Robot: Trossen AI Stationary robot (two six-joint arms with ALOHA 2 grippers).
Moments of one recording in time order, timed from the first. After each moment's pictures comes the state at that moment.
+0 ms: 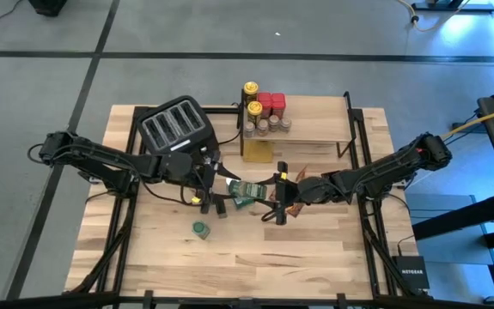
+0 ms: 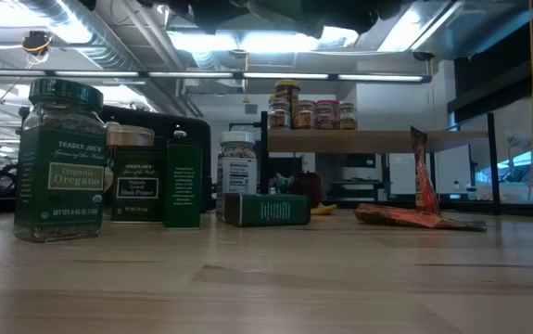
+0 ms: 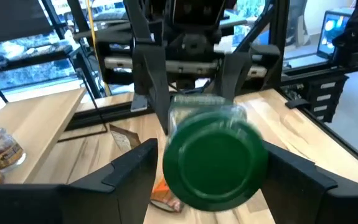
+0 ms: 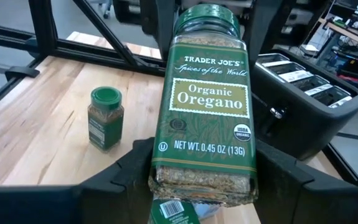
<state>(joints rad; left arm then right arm) -0.13 1.26 0.79 0.29 -0.03 0.16 0.30 1.39 0.85 0.24 0.37 -0.12</state>
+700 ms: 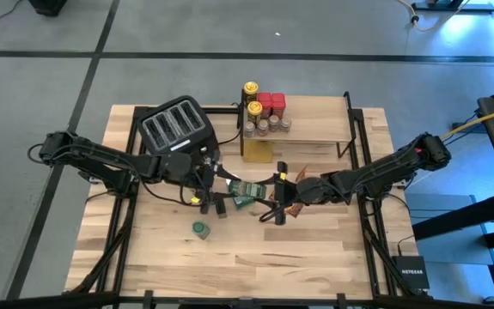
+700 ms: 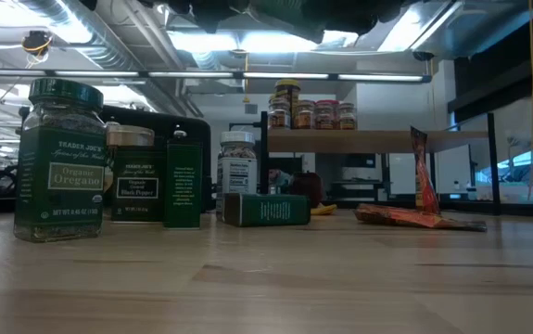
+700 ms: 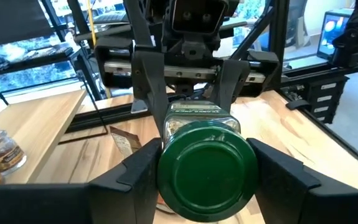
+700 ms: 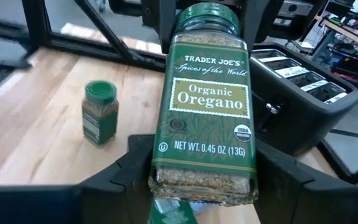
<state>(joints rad) -0.13 1.26 0.79 0.29 -0.03 0.17 0.30 1.39 0.85 0.21 0.40 -0.13</state>
